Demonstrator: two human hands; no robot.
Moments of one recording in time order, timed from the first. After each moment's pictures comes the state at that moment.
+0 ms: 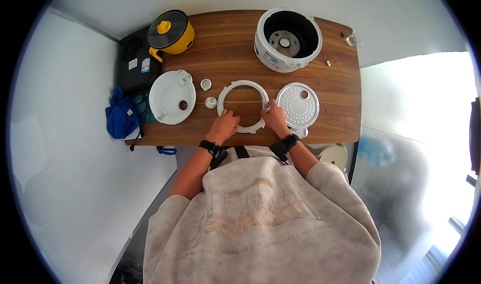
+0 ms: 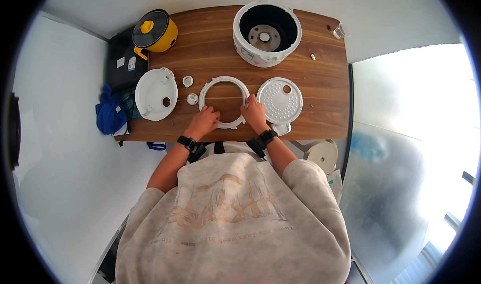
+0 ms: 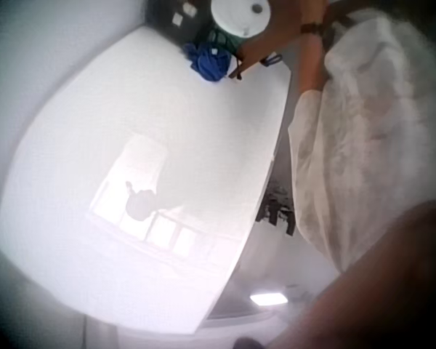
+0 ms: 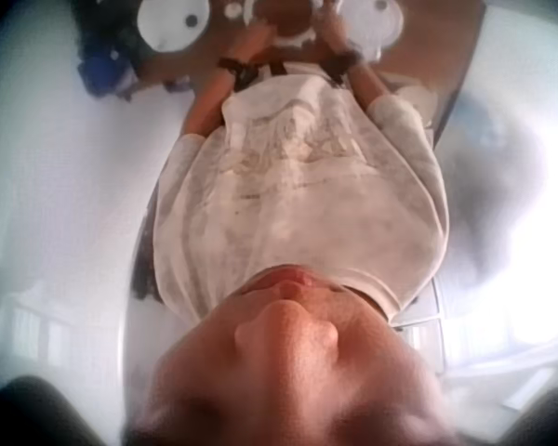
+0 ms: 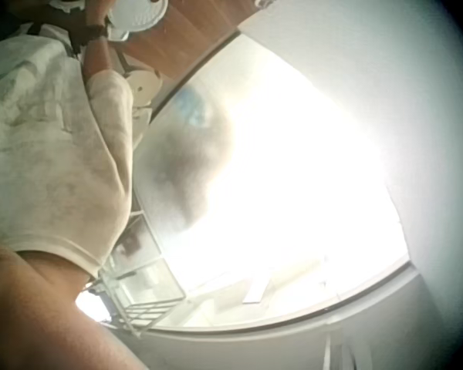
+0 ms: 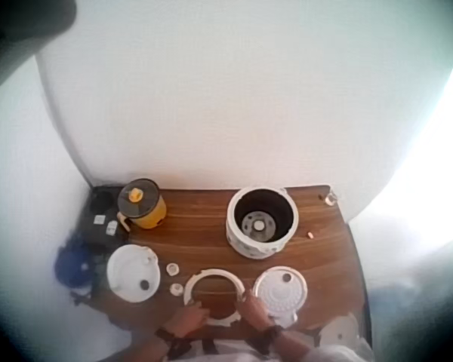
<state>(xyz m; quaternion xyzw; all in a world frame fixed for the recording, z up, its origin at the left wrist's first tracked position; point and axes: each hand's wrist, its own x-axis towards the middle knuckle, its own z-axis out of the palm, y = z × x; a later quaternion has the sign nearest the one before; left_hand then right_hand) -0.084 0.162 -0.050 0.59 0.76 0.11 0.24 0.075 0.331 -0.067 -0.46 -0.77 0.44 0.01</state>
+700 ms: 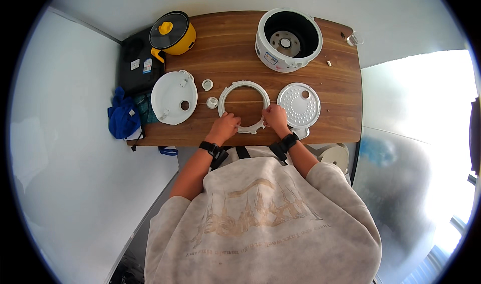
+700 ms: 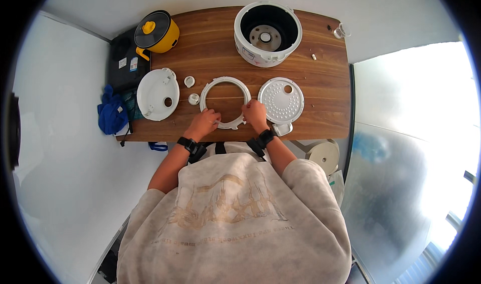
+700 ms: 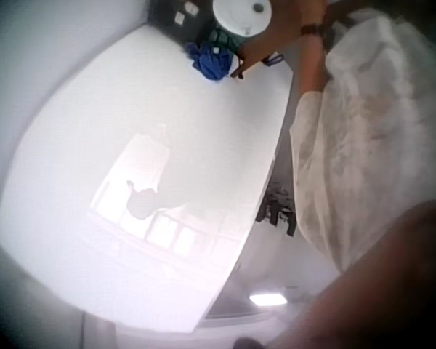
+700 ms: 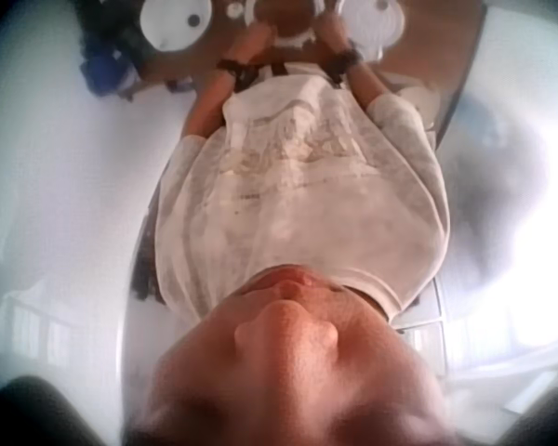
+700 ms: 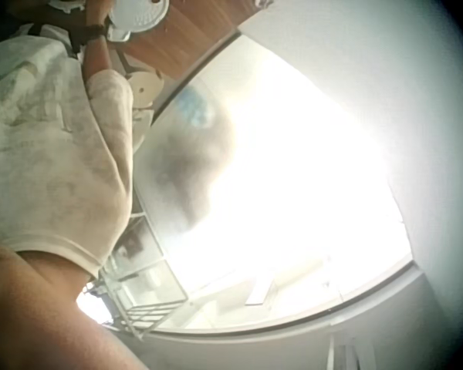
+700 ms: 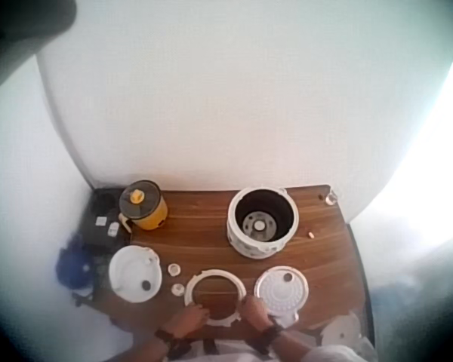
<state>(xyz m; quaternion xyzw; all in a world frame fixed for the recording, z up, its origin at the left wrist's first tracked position) -0.085 0.157 -0.046 0.59 0.76 0.11 0.26 0.074 0.330 -0.066 -0.50 -0.70 0.52 -0.02</state>
